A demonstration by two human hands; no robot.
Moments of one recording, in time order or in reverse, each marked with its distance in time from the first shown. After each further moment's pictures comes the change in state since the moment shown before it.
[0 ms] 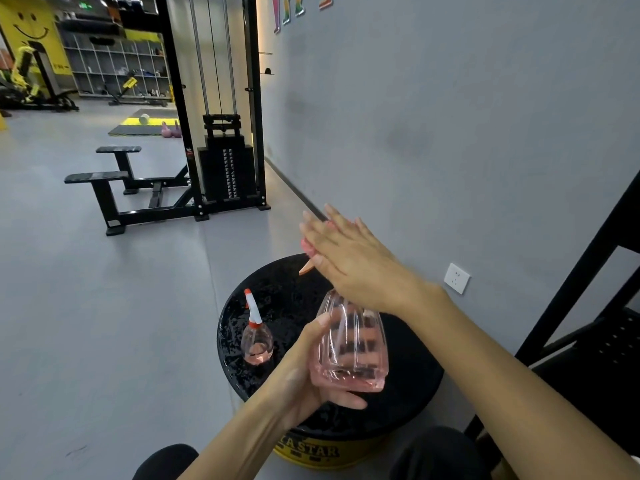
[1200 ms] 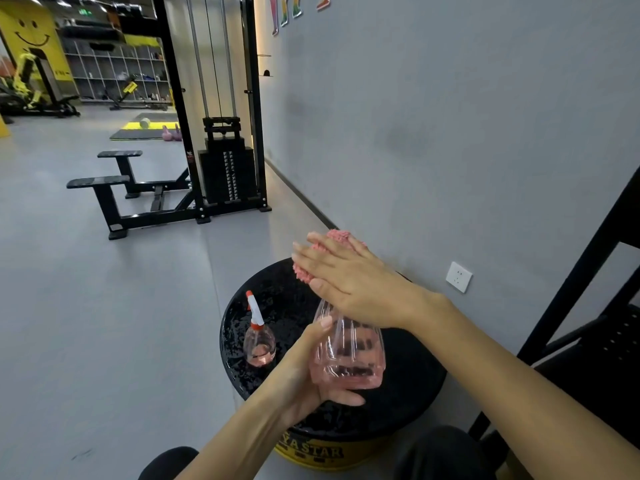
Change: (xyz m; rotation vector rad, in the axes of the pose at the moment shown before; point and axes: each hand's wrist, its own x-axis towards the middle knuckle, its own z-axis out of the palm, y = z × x) left_hand 0.003 -0.002 -0.006 0.050 -0.002 0.027; right_hand -0.010 0.003 0.011 0.013 -0.085 -0.099
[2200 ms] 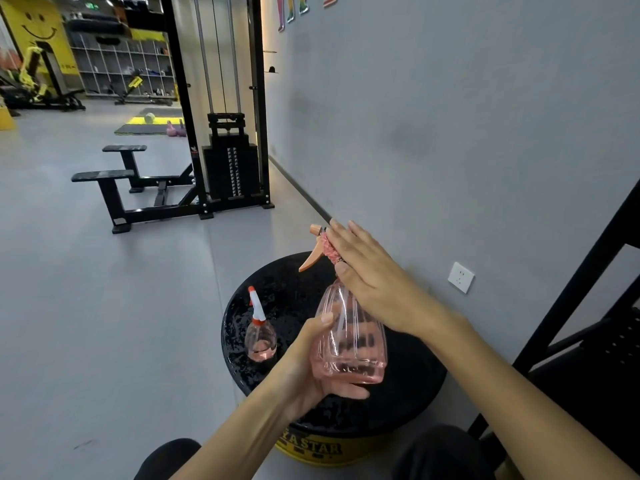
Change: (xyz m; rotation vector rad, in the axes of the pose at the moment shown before) left_hand 0.002 -0.001 0.000 0.016 -0.008 0.066; right_hand -0.013 0.012 0.017 0.320 0.244 0.116
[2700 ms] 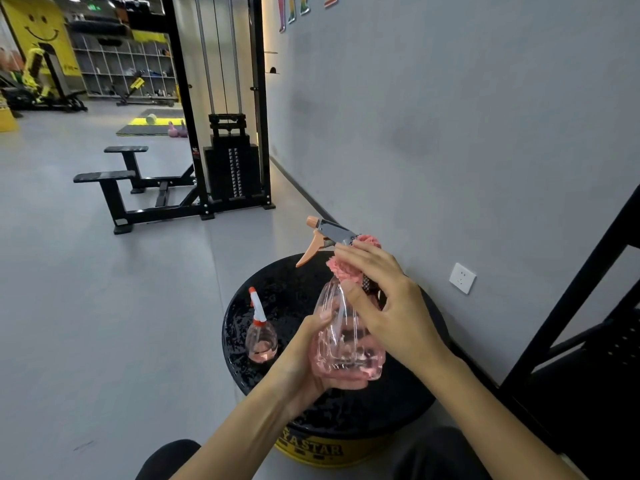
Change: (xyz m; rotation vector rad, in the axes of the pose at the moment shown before) left_hand 0.003 0.003 -0.001 0.060 0.057 0.045; right_hand -0.031 -0.013 0.016 0.359 0.418 -0.024
